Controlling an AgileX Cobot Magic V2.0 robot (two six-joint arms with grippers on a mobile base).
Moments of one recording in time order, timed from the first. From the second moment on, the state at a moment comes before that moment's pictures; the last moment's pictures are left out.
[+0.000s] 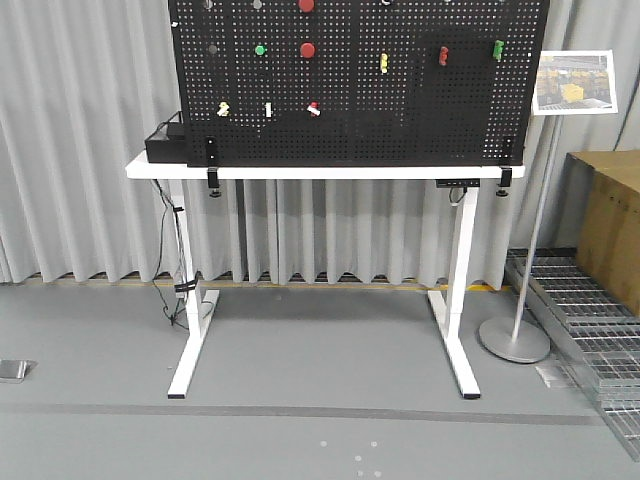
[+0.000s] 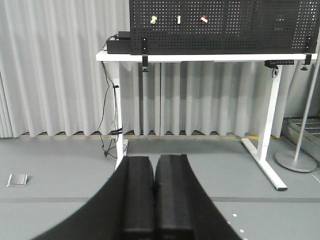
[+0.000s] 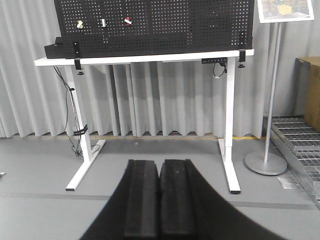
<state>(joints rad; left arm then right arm) -0.02 -0.02 0.03 -0.08 0.10 0.06 0.10 -0.01 0.03 -0.10 0.10 0.16</state>
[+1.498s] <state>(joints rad) -0.02 -0.02 0.03 -0.08 0.10 0.06 0.10 -0.01 0.03 -0.10 0.10 0.16</state>
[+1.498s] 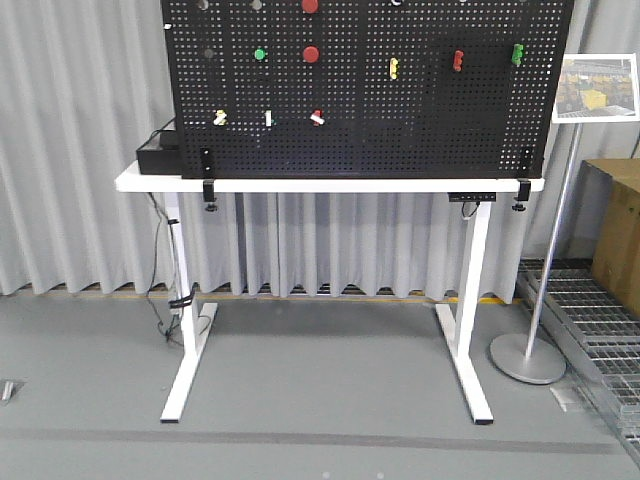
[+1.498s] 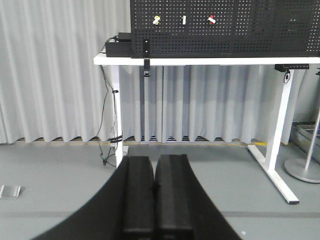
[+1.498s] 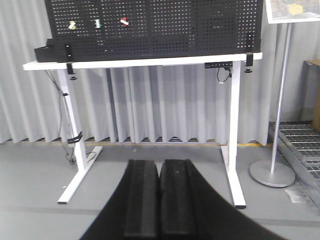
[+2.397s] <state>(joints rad) -0.02 -0.02 0.03 -0.08 0.10 0.06 0.10 -0.01 0.03 -0.10 0.10 0.16</state>
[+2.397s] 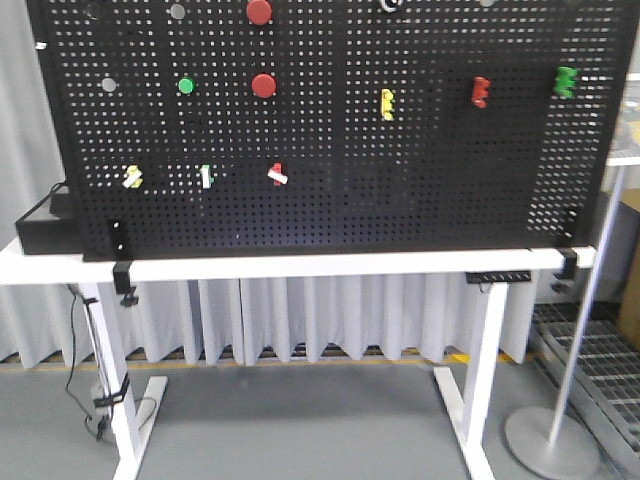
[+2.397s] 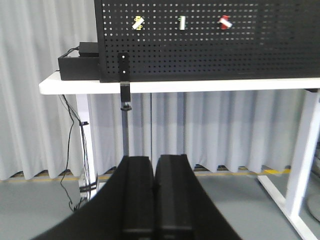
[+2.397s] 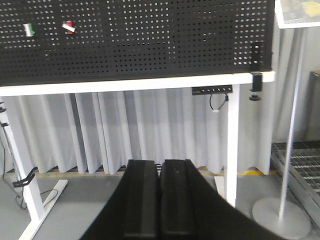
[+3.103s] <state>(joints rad) -0.02 -0.02 0.03 -0.08 0.10 0.06 0.10 -0.01 0.03 -0.10 0.10 0.16</state>
